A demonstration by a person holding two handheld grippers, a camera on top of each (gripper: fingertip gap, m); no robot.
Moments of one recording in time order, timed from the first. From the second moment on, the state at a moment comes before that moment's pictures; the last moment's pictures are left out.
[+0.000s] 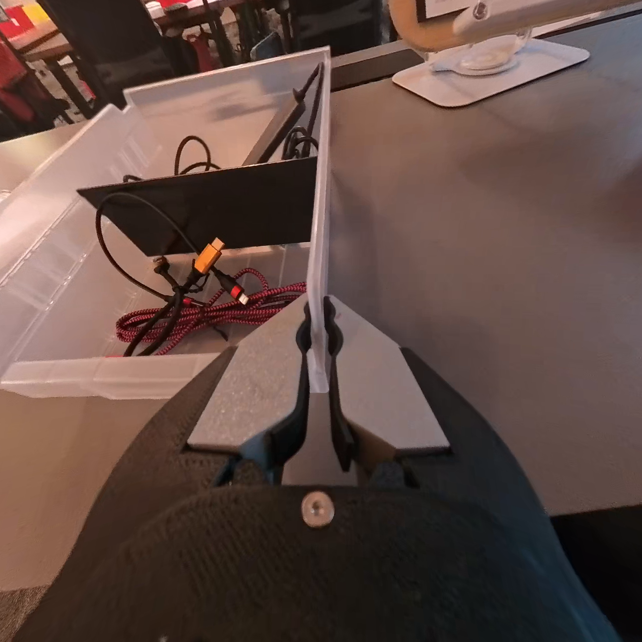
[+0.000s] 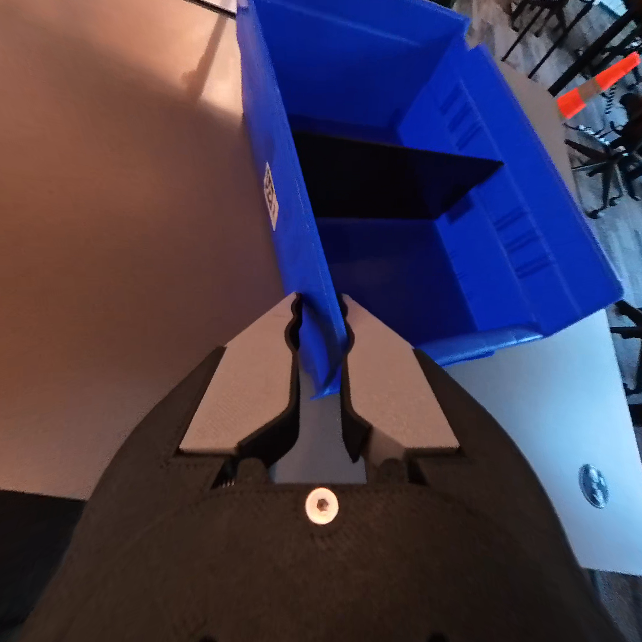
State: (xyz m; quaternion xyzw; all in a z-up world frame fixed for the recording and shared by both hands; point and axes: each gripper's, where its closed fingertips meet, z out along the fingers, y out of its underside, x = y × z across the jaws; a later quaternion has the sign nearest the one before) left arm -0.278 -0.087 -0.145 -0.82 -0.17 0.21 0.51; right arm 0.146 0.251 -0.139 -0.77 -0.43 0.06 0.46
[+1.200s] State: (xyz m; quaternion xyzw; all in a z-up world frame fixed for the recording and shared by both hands) left arm -0.455 0.086 -0.155 -0.92 0.08 0.32 0.23; right arm -0.152 0.156 -0.160 -0.56 -0.65 0.42 0.29
